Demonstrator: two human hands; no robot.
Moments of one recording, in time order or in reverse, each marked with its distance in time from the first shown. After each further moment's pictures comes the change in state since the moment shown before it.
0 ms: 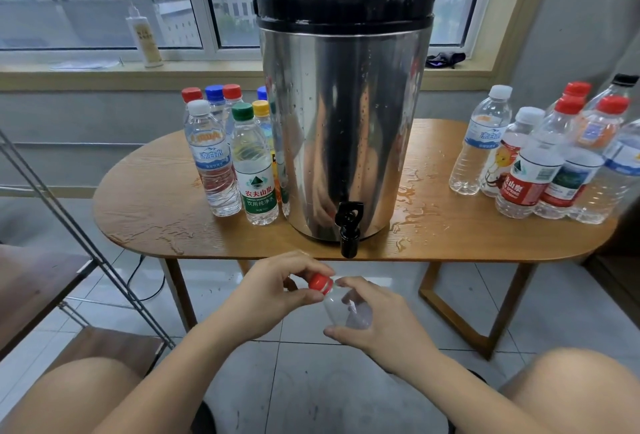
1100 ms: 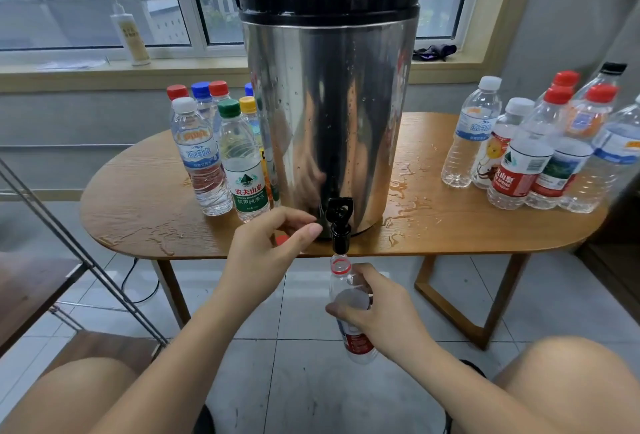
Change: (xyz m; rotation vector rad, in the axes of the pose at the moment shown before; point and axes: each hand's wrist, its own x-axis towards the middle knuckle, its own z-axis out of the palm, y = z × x) left_hand 0.025 0.039 -0.007 -0.078 0.423 0.049; right_hand 0.006 0.005 0.001 0.160 0.133 0.176
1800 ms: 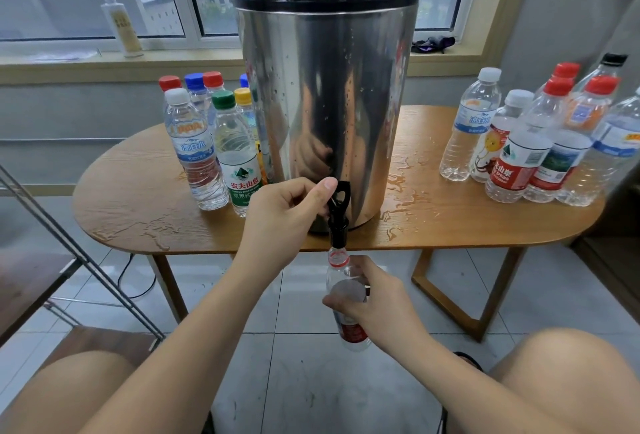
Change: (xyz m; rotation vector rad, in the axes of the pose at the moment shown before) left_hand 0.027 0.040 0.016 -0.144 0.017 -0.081; right_hand 0.000 -0.011 0.001 0.019 -0.015 0.088
